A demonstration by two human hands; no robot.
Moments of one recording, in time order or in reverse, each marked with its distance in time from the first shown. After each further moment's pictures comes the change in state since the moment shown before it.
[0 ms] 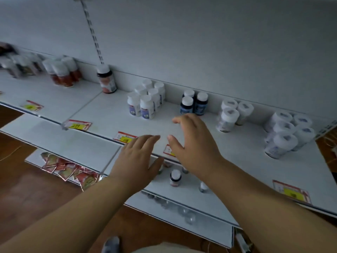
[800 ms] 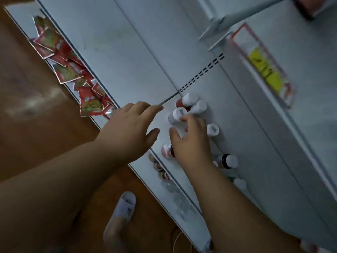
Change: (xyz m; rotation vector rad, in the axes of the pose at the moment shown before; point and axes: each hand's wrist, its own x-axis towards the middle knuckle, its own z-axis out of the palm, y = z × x) left_hand -0.045 -0.382 0.188 -0.261 -0.016 -0.401; right_hand 0.070 -0.044 0.454 -0.104 -0.573 0.379
